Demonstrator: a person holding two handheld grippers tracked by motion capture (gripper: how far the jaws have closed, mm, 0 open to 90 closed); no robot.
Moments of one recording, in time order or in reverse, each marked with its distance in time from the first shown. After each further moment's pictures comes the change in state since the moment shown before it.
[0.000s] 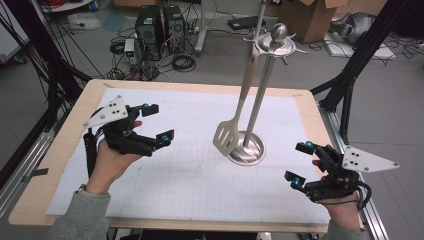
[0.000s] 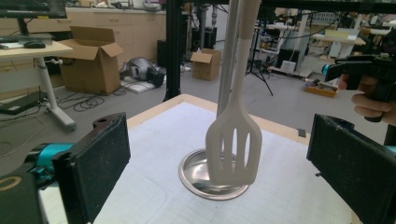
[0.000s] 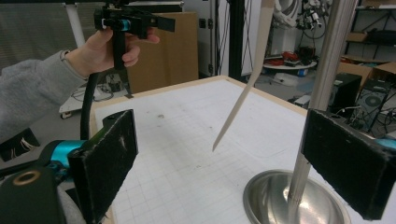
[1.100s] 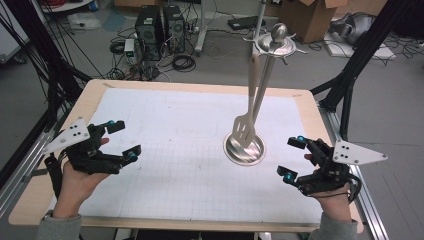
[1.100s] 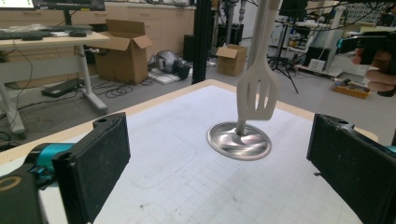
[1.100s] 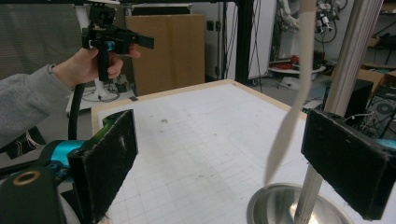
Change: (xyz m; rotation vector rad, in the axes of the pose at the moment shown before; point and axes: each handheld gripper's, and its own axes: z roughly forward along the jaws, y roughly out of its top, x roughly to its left) left arm 0.006 -0.035 -0.071 0.014 0.120 -0.020; right arm -0.006 0.005 0.019 -0.009 0.034 -0.019
